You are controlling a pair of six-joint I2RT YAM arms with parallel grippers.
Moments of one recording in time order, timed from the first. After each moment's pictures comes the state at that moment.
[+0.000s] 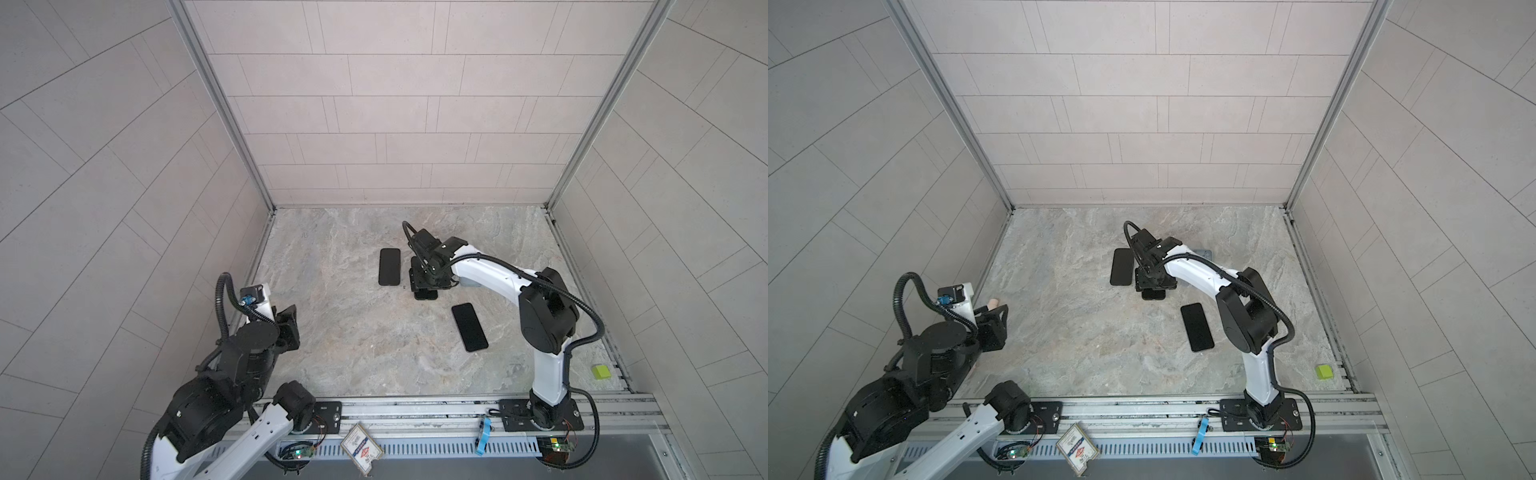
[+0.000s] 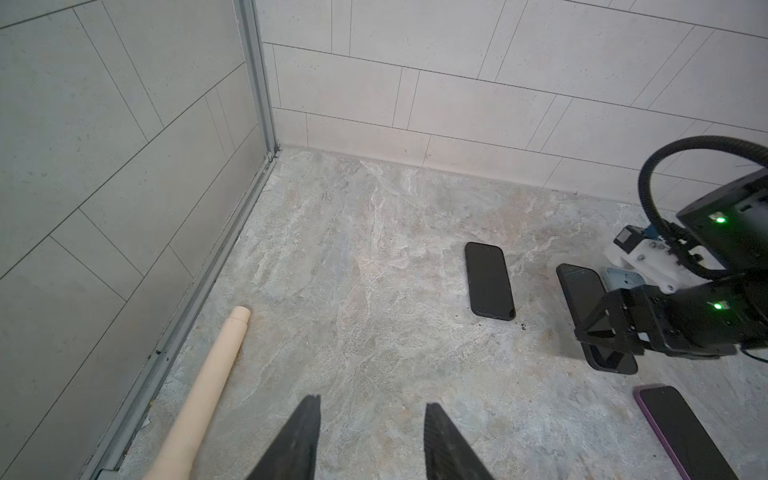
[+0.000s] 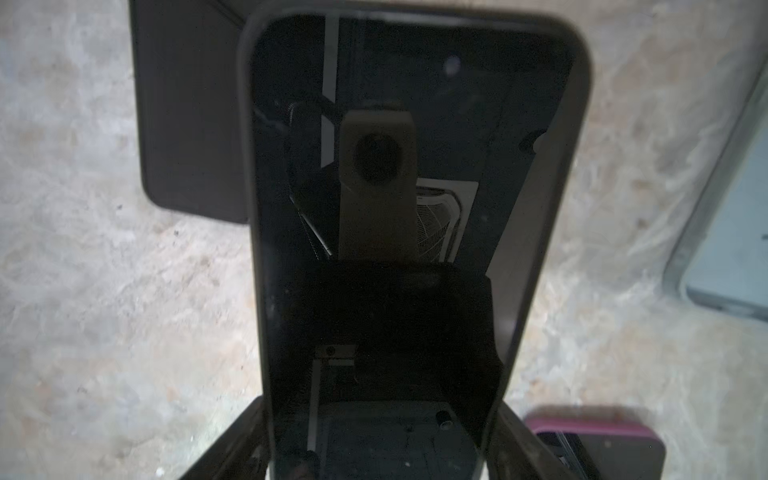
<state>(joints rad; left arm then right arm) -0.62 0.38 0.97 -1.12 -0.58 -0.45 0.63 2.00 1.62 -0.90 0.02 0.56</state>
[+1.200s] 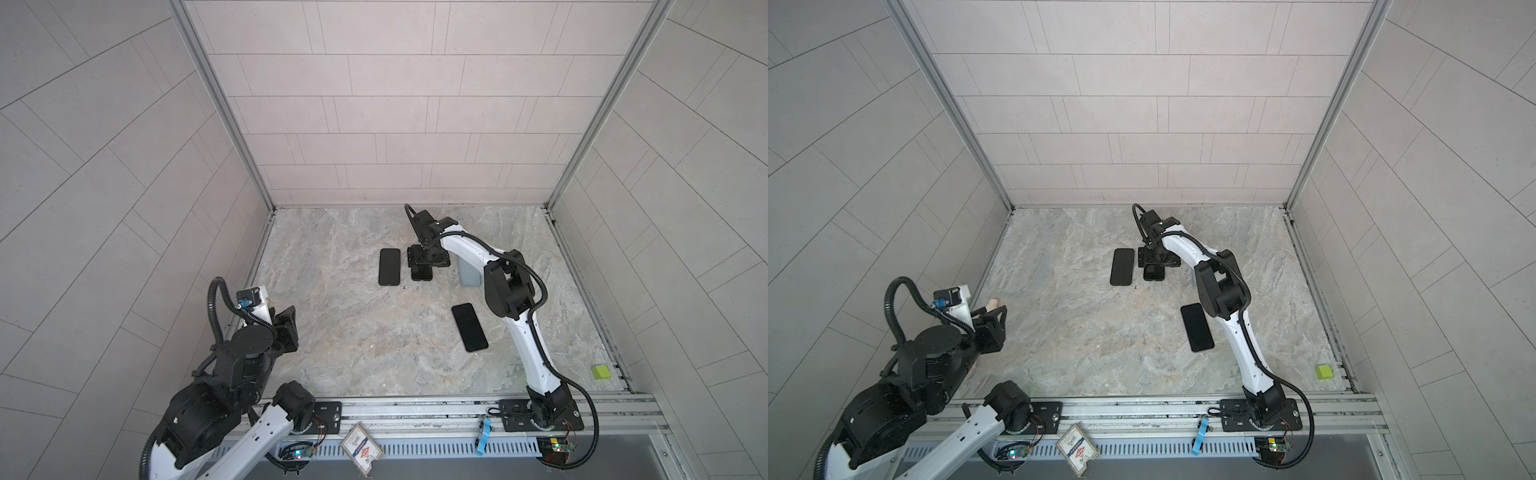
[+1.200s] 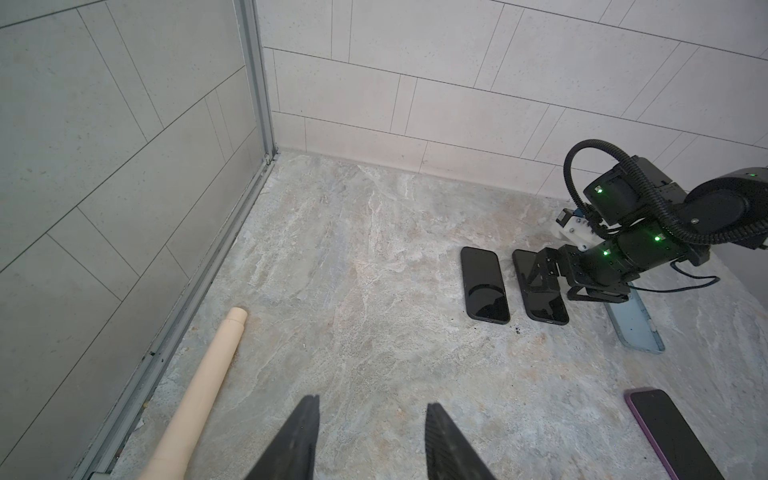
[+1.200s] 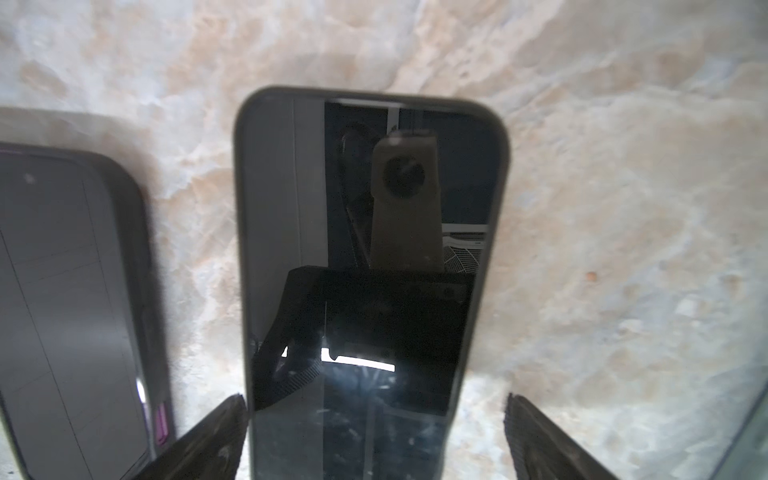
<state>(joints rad) -0.59 0.35 0.96 -1.11 -0.57 -0.44 0.46 2.39 2.08 -1.00 0.00 0.47</state>
